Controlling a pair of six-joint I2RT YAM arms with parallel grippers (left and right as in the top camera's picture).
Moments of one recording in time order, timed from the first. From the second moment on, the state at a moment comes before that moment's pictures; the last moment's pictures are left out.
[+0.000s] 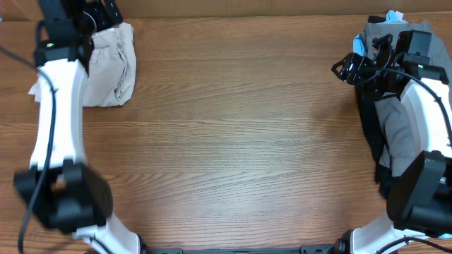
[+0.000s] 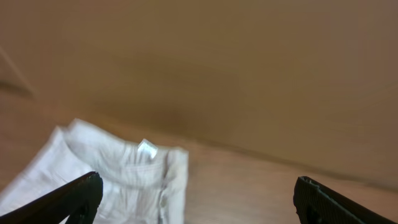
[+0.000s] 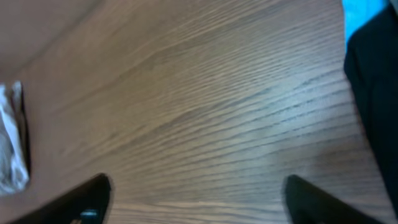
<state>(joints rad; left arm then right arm) 0.16 1.87 1.80 -0.39 0.07 -0.20 -0.24 1.81 1.47 -0.72 -0.48 0.21</state>
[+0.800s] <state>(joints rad) 0.12 1.58 1.83 -0.83 0.07 -0.18 -0.20 1.27 1.61 -0.77 -0.45 0.07</state>
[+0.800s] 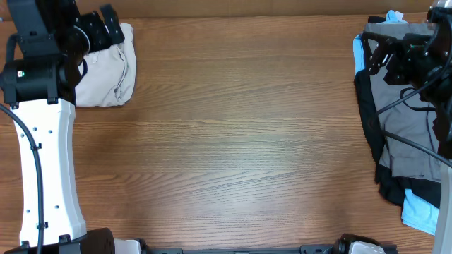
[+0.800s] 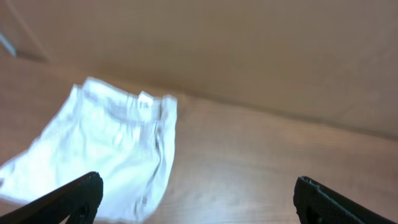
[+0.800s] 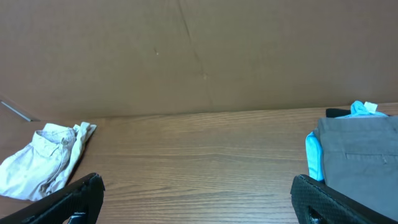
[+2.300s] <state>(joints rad) 0.12 1.58 1.83 -1.05 0.07 -0.18 -0.08 0.09 0.02 0.08 -0.30 0.07</state>
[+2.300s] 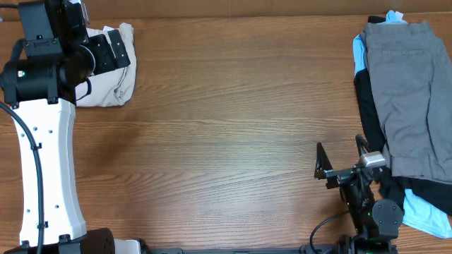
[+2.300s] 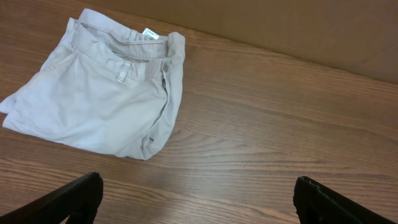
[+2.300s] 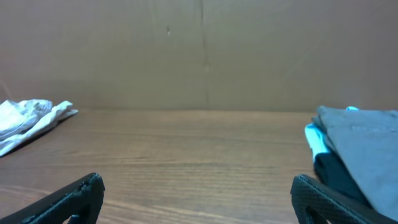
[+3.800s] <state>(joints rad) 0.12 1.51 1.72 -1.01 0.02 -0.18 -0.03 0.01 0.02 -0.01 -0.31 0.07</state>
